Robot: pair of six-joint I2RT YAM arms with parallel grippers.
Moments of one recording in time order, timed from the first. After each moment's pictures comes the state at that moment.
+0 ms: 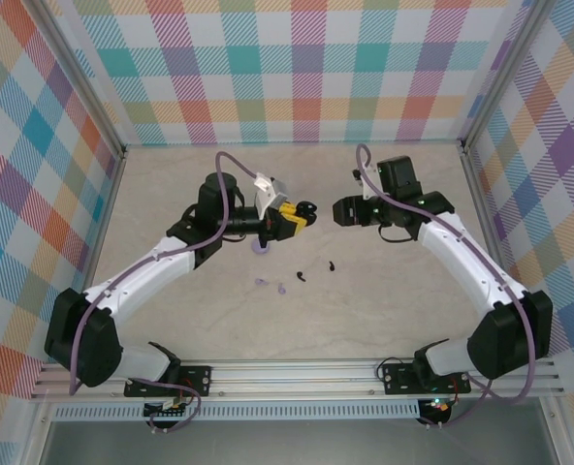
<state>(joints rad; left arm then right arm) -0.55 1.36 1.02 0.03 0.77 0.06 0.38 1.39 1.22 -0.69 -0.32 0.20</state>
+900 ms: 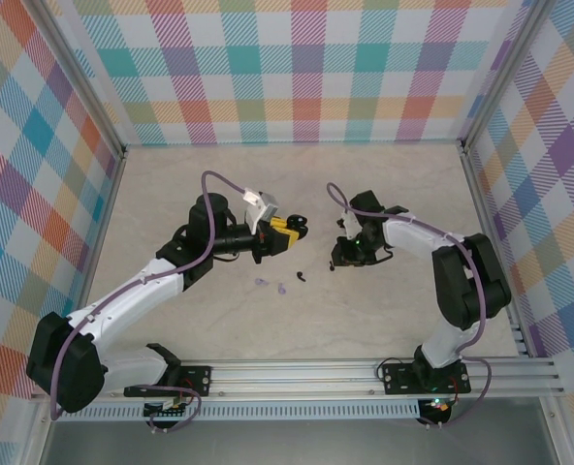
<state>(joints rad) -0.59 1.21 0.86 0.05 0.66 -0.11 0.41 1.71 1.05 -0.68 -0.40 0.26</state>
